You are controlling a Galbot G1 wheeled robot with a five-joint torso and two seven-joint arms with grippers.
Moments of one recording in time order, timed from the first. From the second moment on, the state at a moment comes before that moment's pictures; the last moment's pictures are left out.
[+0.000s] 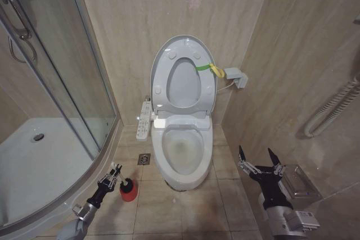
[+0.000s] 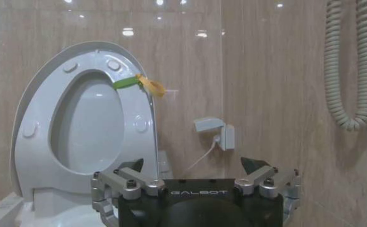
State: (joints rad) left arm 0.95 -1.17 -0.45 -0.75 -0.62 -0.82 0.82; right arm -1.75 1.43 0.66 2.32 0.22 0.09 0.11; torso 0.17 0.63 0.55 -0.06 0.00
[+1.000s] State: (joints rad) left arm 0.91 -1.16 -0.43 -0.64 -0.61 -0.82 0.82; right arm -1.75 1.43 0.66 2.32 0.22 0.09 0.11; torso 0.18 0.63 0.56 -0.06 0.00
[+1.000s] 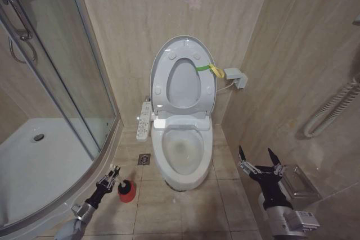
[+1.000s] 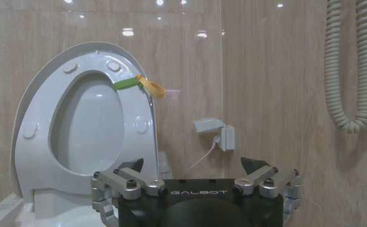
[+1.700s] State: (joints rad) left arm 0.92 -1.19 -0.40 -0.55 -0.59 -0.82 0.79; right arm -1.75 1.43 0.66 2.32 0.22 0.09 0.11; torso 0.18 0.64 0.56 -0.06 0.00
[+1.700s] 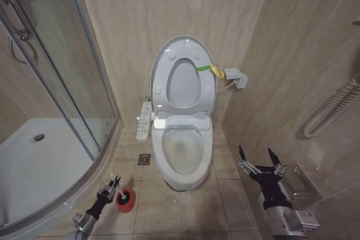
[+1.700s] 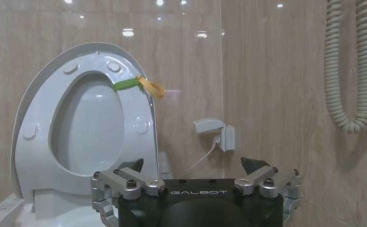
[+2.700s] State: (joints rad) left arm 1.05 -1.17 -0.39 -0.71 -0.59 -0.81 0.69; right arm -1.75 1.43 0.66 2.32 0.22 0.09 0.11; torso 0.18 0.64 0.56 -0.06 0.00
